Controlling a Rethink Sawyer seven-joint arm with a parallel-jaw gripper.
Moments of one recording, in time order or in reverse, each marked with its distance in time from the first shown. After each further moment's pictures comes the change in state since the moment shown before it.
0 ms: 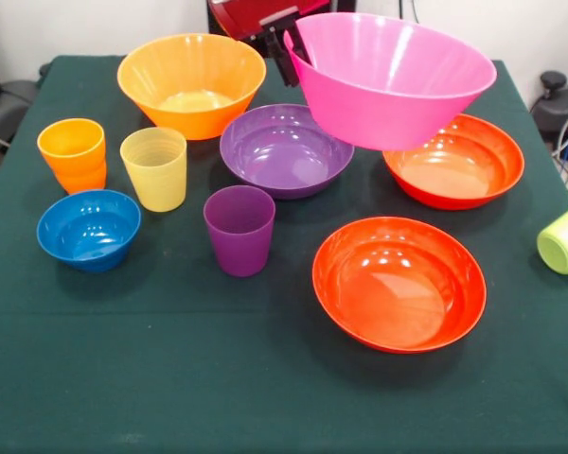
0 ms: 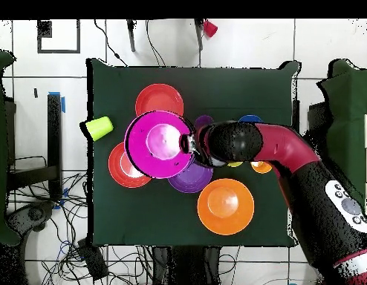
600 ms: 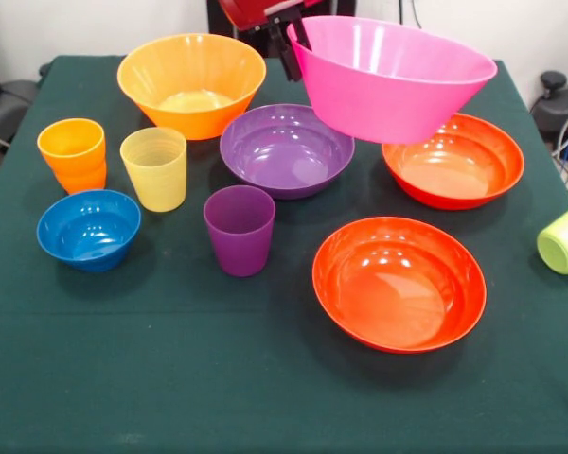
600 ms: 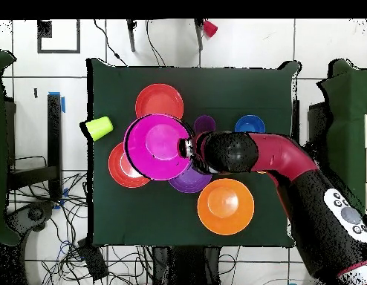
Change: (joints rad) arm -0.008 -0.047 -0.002 0.078 -0.004 -0.113 0.000
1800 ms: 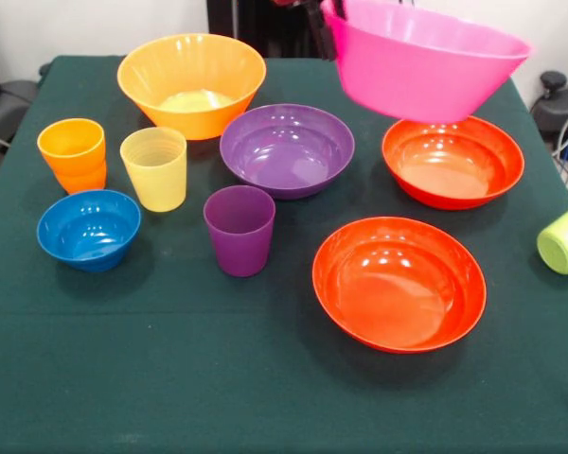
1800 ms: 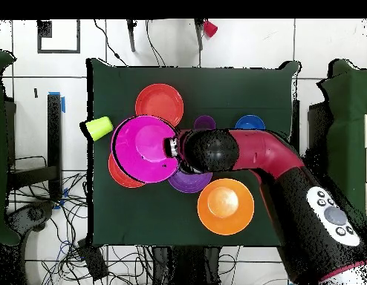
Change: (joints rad) arm 0.122 -0.092 -0.057 -0.009 0.064 0.033 0.000
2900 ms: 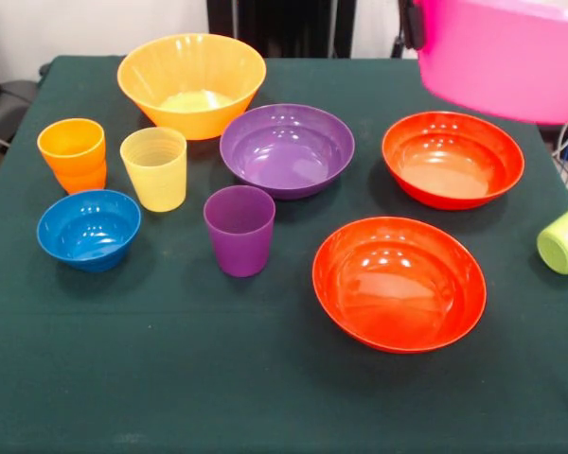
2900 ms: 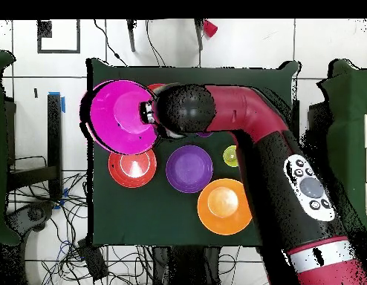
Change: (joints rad) arm 0.146 0.024 -0.043 -0.248 0.066 0.118 0.000
